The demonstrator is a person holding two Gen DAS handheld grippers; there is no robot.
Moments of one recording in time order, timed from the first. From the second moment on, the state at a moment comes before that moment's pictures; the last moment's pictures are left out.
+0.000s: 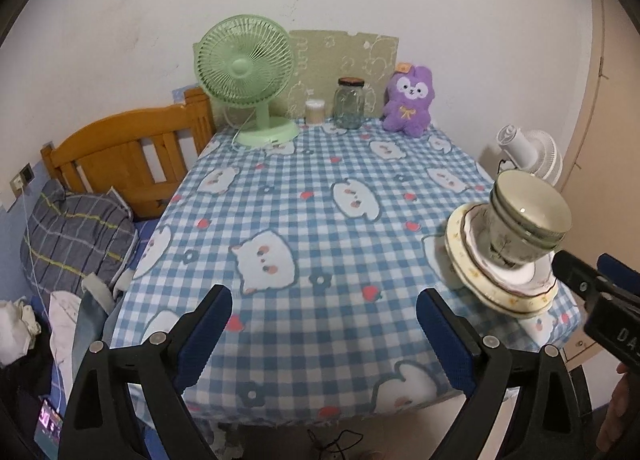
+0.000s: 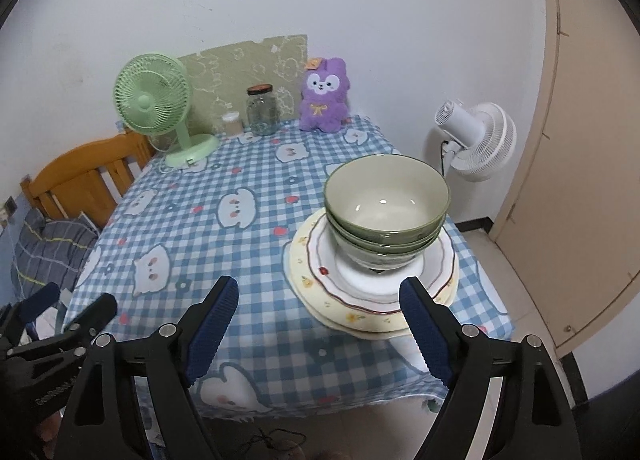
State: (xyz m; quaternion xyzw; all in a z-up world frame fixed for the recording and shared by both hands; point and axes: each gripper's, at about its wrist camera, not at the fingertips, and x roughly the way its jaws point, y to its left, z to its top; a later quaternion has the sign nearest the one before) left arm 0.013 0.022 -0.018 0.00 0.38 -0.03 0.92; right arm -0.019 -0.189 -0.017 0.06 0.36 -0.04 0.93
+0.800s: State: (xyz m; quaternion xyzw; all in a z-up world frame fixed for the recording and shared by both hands) left arm -0.018 0.019 -0.021 -0.01 0.34 -0.02 0.94; right arm -0.043 -0.172 -0.024 0.04 0.34 -0.03 0.94
